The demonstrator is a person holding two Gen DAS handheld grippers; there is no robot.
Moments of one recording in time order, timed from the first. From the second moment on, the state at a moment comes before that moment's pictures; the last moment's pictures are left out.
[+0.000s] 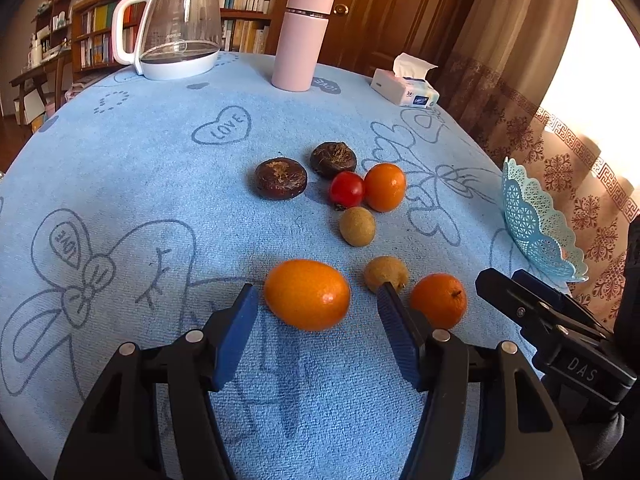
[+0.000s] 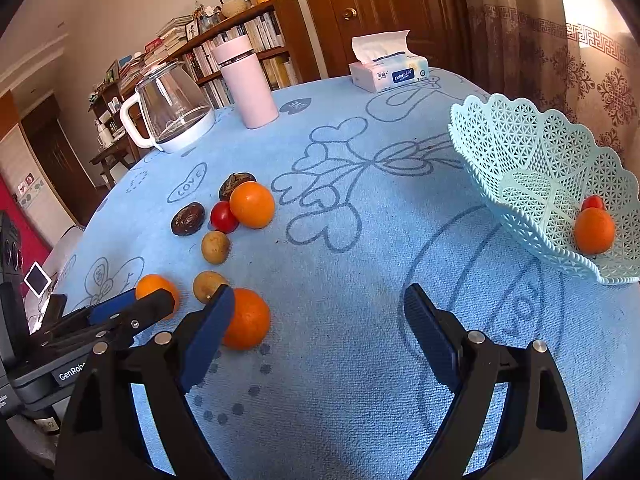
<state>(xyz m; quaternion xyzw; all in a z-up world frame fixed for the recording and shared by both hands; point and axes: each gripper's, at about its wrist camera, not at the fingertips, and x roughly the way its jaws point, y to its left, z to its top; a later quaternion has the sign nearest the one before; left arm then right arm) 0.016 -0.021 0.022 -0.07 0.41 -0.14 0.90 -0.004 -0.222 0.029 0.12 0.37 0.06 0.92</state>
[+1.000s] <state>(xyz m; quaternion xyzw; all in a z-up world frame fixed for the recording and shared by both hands) 0.013 0.005 0.021 -0.12 0.39 -0.11 0.91 0.008 -0.166 0.018 0.03 0.41 0.14 0.90</state>
